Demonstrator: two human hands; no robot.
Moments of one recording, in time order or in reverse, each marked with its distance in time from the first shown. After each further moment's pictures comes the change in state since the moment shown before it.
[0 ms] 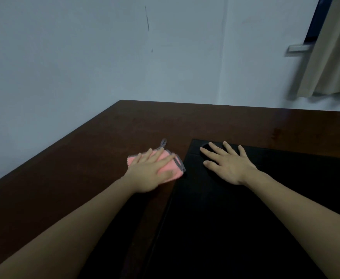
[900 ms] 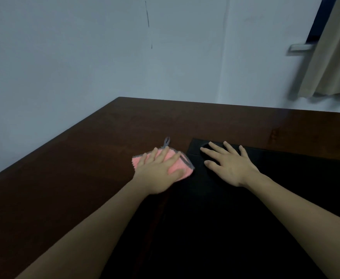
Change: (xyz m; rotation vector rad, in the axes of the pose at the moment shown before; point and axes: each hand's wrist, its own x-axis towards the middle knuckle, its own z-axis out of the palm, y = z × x) left_hand 0.010 0.030 0.003 -0.055 0.047 -0.087; right_hand 0.003 0.002 0.003 0.043 0.063 -0.011
